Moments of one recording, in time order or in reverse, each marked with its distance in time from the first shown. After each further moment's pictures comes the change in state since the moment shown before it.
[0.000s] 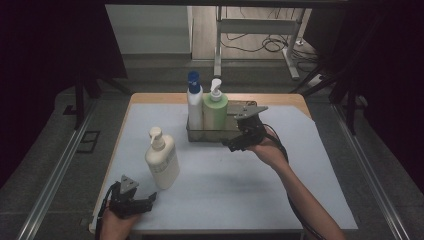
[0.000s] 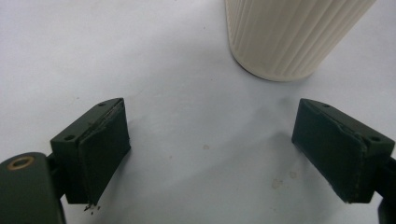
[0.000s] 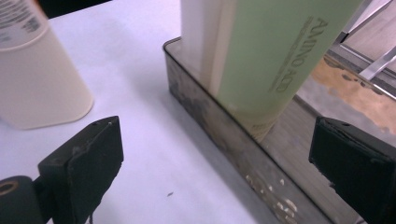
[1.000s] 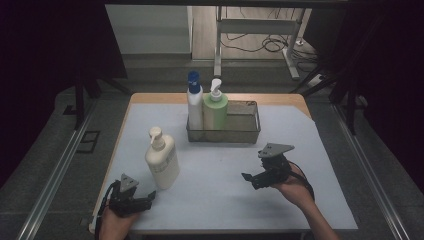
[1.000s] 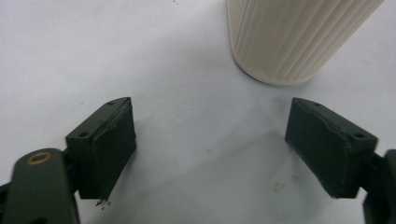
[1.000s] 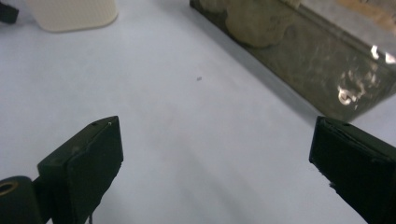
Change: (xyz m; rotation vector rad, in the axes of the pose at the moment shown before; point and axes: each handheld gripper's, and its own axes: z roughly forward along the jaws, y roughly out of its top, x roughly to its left) left arm 0.002 0.004 -0.001 0.010 0.001 0.006; right arm 0.031 -0.098 -0.053 0.057 -0.011 0.011
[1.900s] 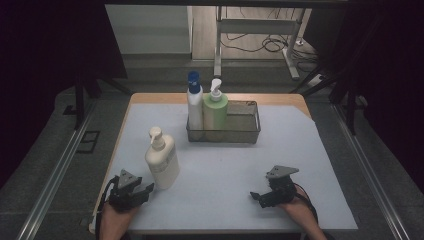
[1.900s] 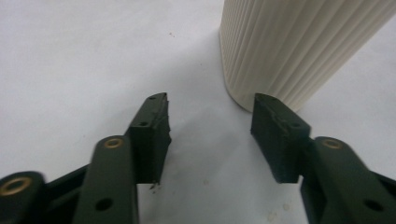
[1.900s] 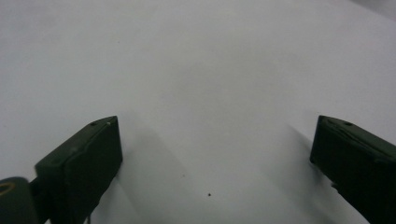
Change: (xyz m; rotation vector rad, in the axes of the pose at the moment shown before) left arm 0.003 0.012 0.000 -0.058 -0.040 -0.003; right arm 0.003 -0.084 0.021 0.070 -0.013 0.101
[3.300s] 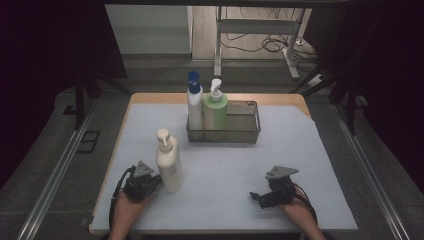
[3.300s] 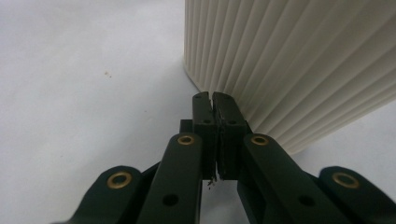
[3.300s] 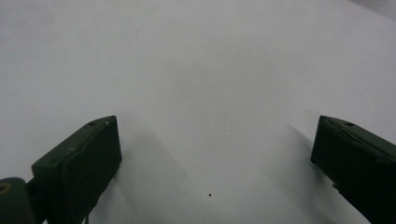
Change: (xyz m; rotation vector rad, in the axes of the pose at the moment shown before) left arm -0.012 0.027 0.030 0.032 -0.124 0.087; right arm 0.001 -0.001 0.001 -0.001 -0.006 -0.004
